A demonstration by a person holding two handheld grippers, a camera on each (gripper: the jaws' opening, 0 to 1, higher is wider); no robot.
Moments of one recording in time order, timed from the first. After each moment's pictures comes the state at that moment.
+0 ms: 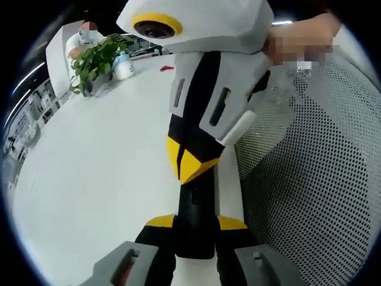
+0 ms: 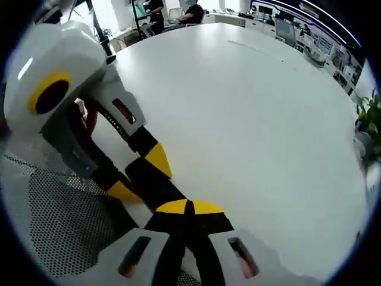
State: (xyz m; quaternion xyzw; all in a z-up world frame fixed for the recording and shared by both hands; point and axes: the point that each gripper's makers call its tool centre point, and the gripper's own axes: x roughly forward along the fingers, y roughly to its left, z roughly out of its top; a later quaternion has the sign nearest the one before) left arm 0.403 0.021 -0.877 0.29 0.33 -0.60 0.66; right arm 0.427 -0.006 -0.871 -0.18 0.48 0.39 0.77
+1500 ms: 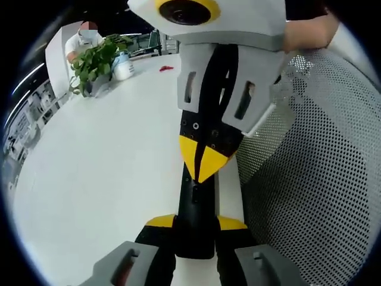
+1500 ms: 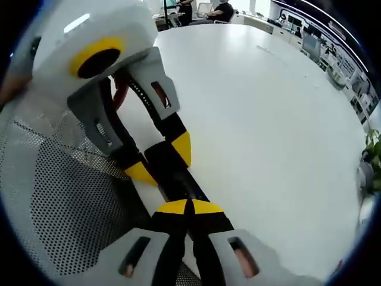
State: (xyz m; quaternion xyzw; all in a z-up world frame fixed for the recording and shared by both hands) left arm 0.402 0.021 -0.876 0.29 0.33 -0.60 0.66; right arm 0.408 -0.006 -0.867 -0.25 0.47 0.45 0.72
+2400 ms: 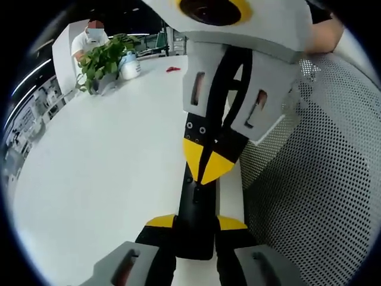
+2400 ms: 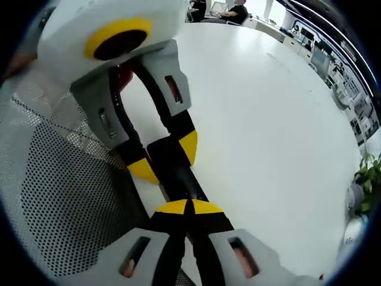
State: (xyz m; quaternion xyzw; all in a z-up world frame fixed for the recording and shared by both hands) left arm 0.404 0.019 -0.876 0.28 0.34 -0.58 0.68; right arm 0.407 -0.004 -0.868 -0.33 0.44 0.46 0.70
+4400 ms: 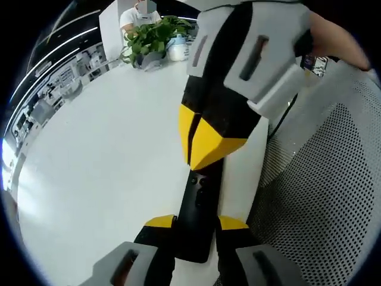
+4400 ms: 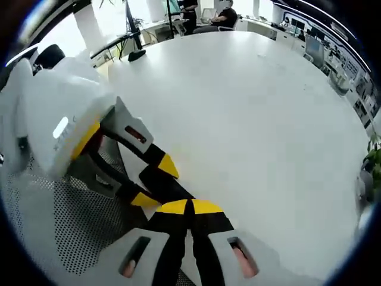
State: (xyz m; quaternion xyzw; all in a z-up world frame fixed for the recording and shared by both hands) left arm 0.406 0.015 -0.876 0.23 0.41 -0.43 0.77; right arm 0.427 -0.011 -0.849 -0.23 0.48 0.47 0.71
